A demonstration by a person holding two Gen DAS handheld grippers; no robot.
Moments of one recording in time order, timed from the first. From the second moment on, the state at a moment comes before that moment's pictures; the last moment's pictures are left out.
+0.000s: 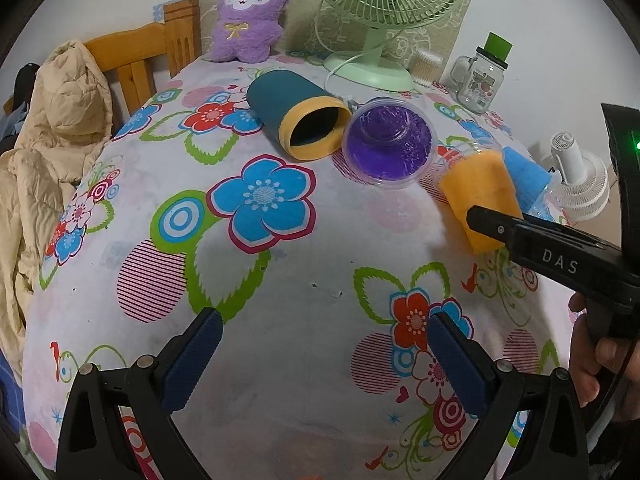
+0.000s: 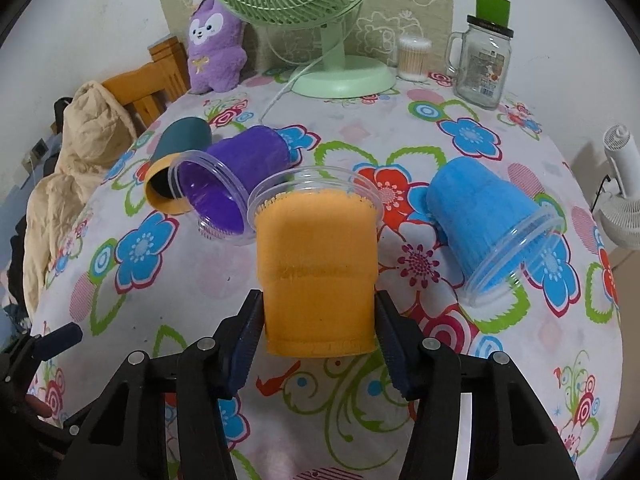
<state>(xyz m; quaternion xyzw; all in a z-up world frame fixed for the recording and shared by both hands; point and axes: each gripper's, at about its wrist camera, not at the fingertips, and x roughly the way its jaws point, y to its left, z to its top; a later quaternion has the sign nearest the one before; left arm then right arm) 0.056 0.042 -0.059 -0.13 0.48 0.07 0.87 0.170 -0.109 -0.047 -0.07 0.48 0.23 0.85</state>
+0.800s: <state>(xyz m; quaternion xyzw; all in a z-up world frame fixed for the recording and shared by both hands) -0.004 0.028 -0.052 -0.15 0.46 0.06 0.87 0.054 -0.146 -0.021 0.02 0.46 0.18 0.87</state>
